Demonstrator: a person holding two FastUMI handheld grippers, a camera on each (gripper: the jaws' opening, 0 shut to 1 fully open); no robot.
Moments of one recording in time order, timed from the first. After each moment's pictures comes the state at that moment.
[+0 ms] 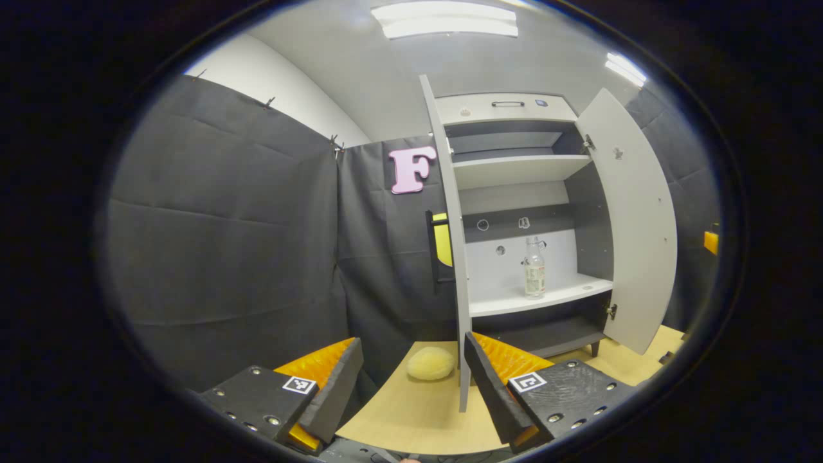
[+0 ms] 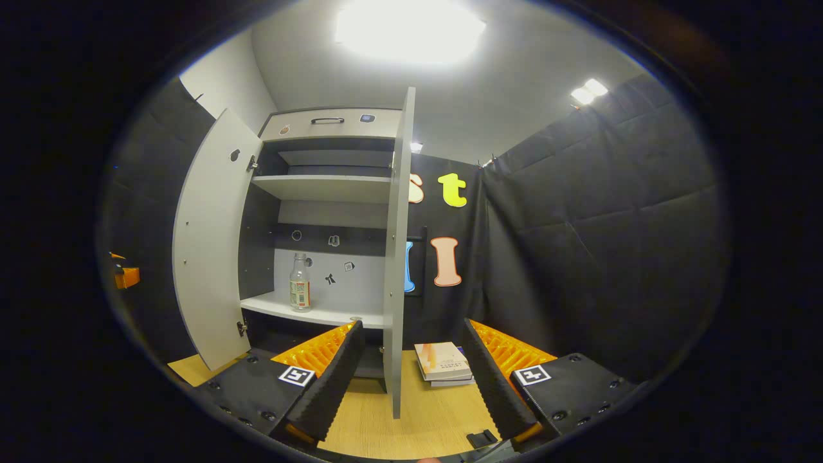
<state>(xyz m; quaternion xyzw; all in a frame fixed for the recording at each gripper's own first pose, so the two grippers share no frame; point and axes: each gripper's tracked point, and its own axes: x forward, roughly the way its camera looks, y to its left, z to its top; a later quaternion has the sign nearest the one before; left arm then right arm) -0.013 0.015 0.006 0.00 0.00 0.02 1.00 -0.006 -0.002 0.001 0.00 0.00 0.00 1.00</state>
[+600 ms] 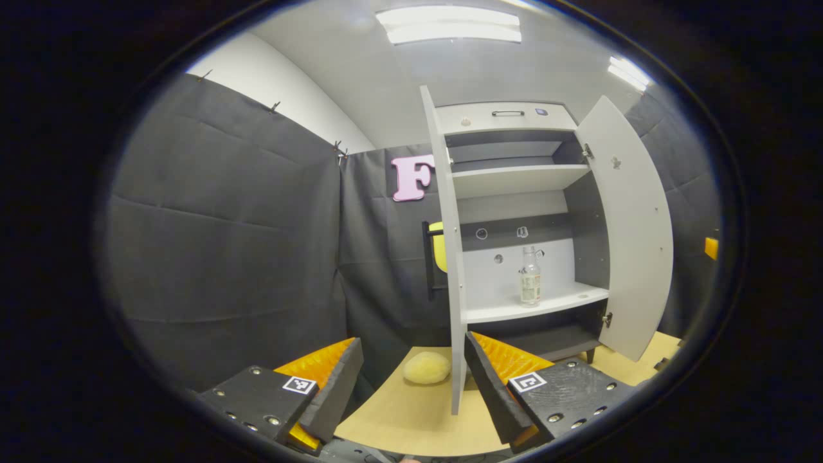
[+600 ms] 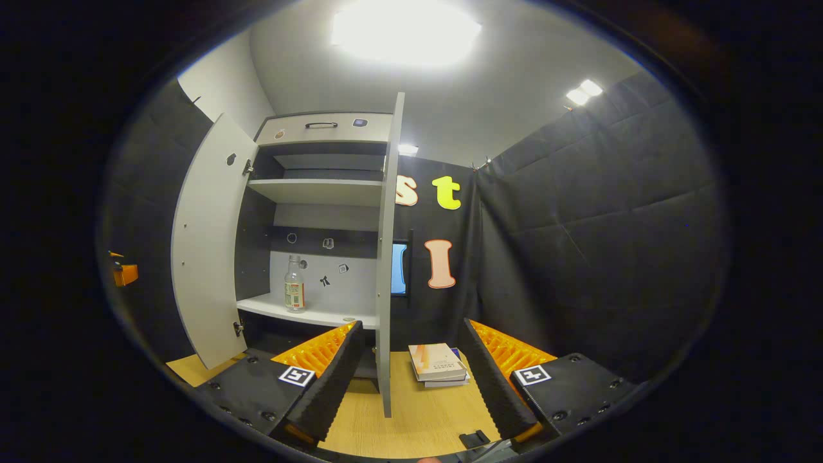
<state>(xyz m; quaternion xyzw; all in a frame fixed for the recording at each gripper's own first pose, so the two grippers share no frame) -0.029 -0.004 0.019 -0.01 -0.02 0.02 1.00 -0.016 -0.027 0.000 -0.01 -0.01 -0.01 1.00</state>
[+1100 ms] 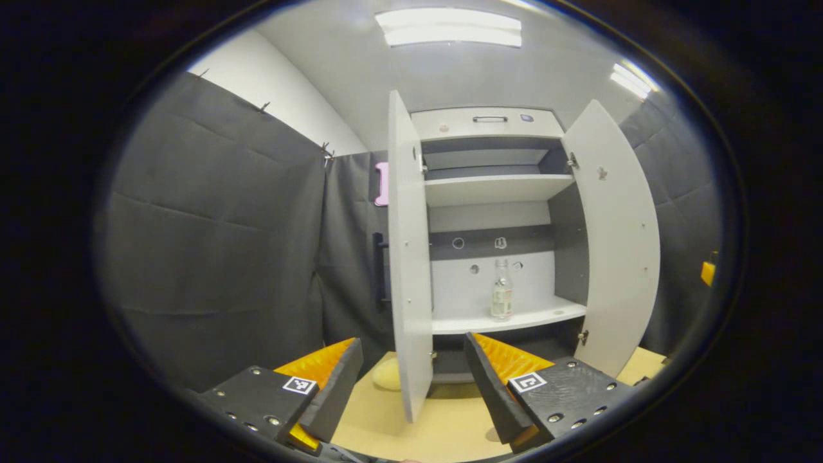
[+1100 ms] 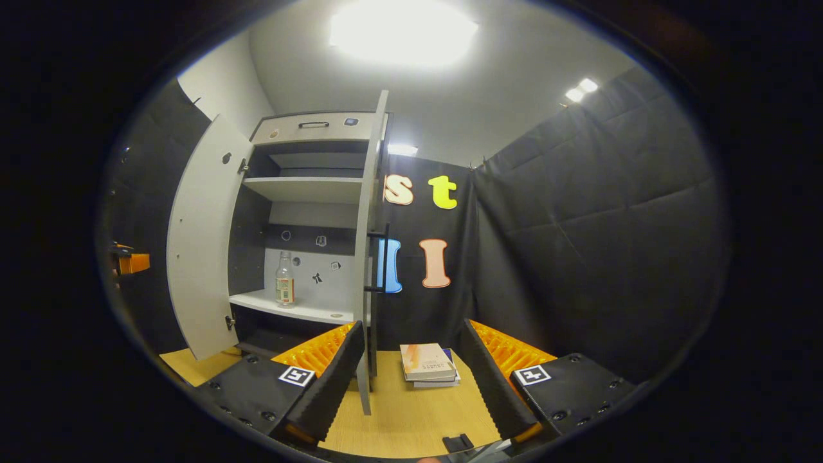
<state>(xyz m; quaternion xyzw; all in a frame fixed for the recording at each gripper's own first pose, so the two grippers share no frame) -0.012 -0.089 0.040 -0.03 -0.03 -0.01 1.00 -0.012 -0.074 -0.017 -0.01 -0.01 0.00 1.00</state>
